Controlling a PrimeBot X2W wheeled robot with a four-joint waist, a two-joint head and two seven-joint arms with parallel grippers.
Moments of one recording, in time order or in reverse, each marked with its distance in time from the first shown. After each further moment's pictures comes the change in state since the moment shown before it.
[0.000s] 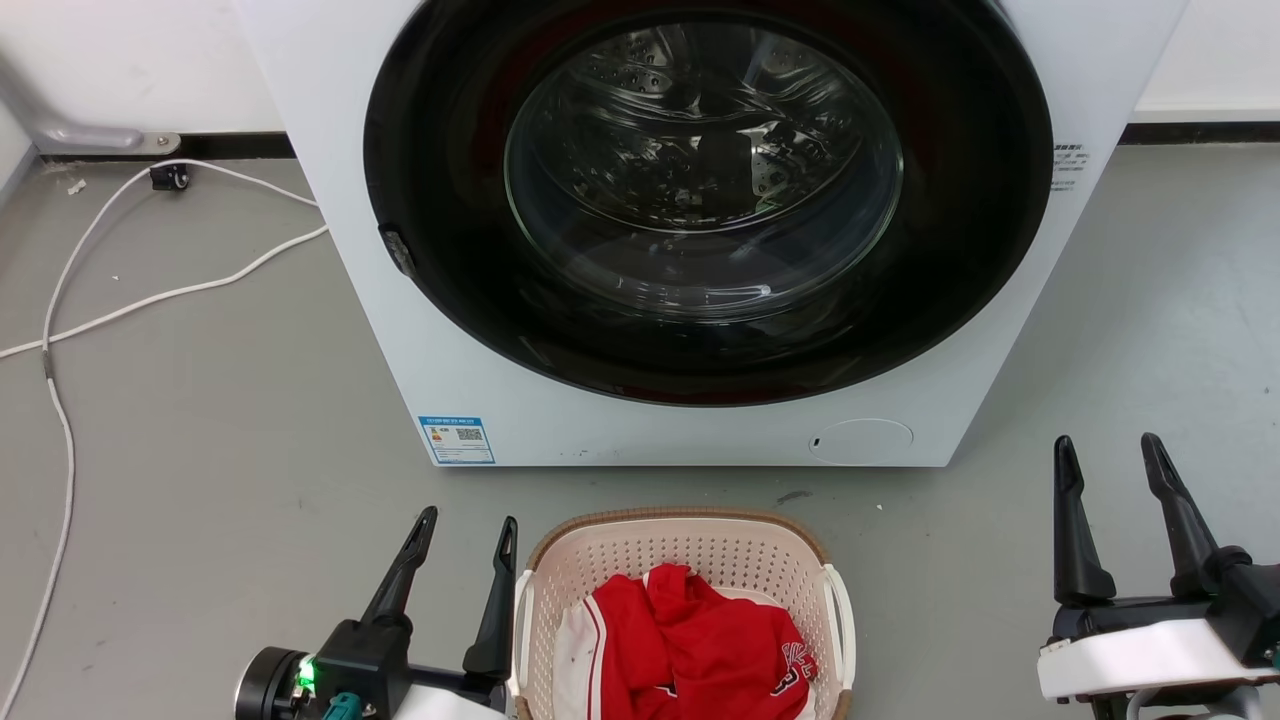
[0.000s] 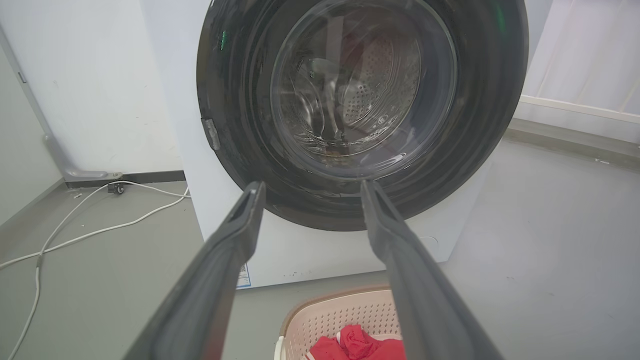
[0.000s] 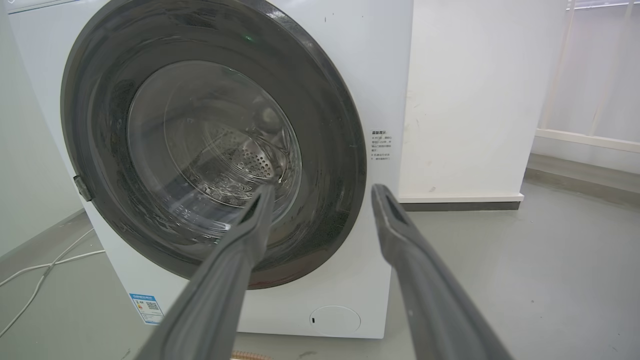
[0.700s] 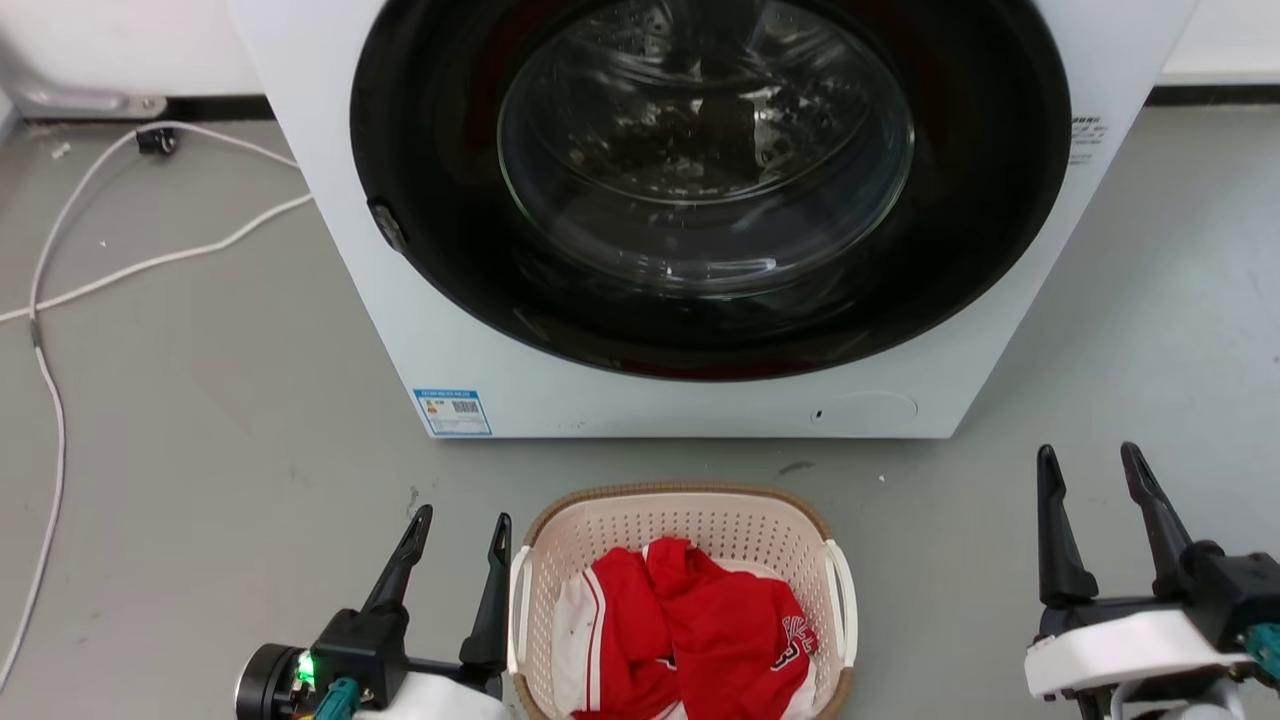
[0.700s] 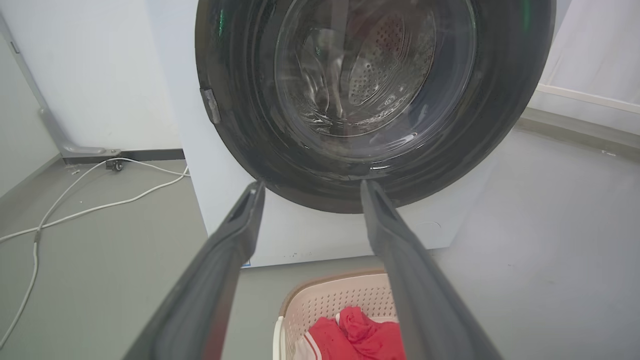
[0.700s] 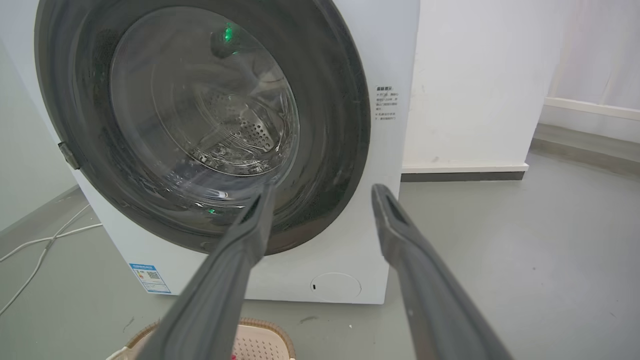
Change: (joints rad) left arm -0.022 -0.002 0.013 0.044 -0.013 -0.001 -0.001; right arm -0.022 0.000 0.004 0.078 -0.004 0.000 0.000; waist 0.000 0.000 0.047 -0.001
